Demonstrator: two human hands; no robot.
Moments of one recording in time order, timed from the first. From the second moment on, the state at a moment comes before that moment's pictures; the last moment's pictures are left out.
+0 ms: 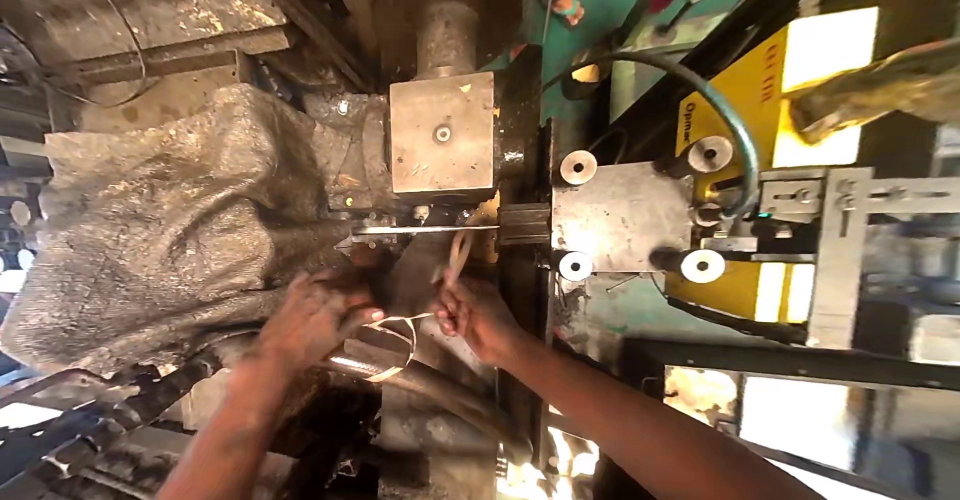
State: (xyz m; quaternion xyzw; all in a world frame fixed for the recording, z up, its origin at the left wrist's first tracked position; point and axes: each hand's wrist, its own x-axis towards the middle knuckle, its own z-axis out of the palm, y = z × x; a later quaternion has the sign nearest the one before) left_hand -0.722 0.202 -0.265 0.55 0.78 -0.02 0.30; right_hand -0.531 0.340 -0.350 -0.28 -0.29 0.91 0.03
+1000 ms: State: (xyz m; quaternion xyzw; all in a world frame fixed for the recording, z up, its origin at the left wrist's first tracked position) left_hand -0.693 0.188 -0.235 0.31 0.82 -0.07 0.47; right_hand -0.536 0.321 -0.321 0.01 -0.94 0.35 0.01
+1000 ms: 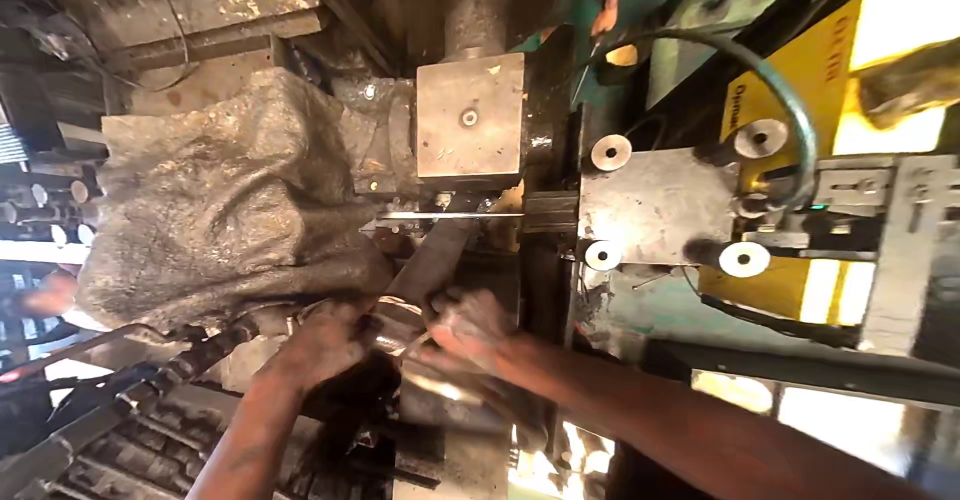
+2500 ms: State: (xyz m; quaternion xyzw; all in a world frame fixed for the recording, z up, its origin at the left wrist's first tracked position) left_hand -0.663 0.145 -0.307 0.59 0.80 0.11 -0.05; right_hand -0.571 0.309 -0.364 -0.58 -0.27 0.74 -0.20
